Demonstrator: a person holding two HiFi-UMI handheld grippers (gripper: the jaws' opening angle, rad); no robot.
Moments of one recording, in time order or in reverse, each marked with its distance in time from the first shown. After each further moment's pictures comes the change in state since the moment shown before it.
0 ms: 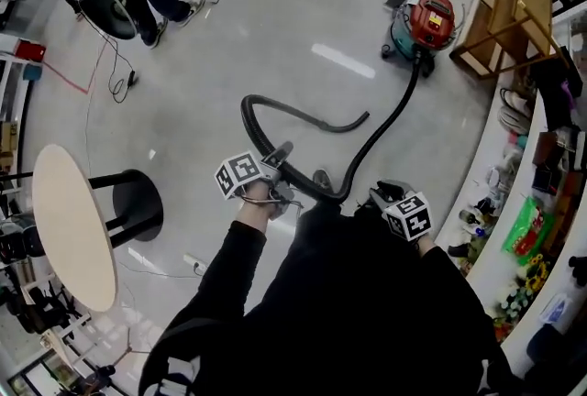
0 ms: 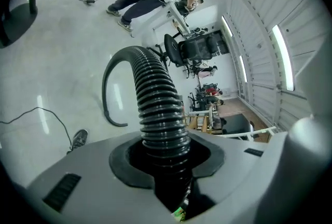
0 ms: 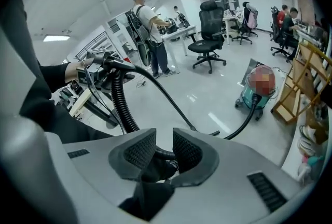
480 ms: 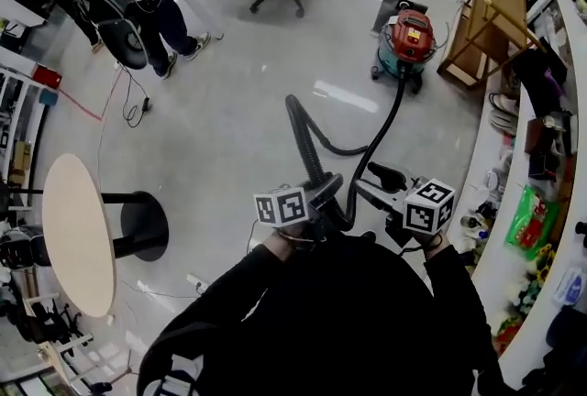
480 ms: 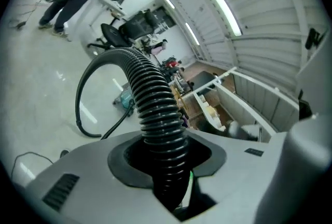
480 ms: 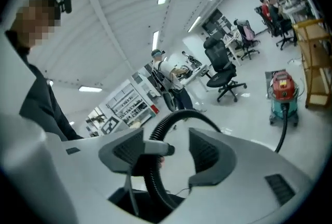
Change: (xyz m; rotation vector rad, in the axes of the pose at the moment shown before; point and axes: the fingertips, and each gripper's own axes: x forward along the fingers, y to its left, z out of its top) left arm -0.036 -0.111 -0.220 0.556 0.177 -0.235; right arm -0.158 0.077 0.066 0.135 -0.526 0.346
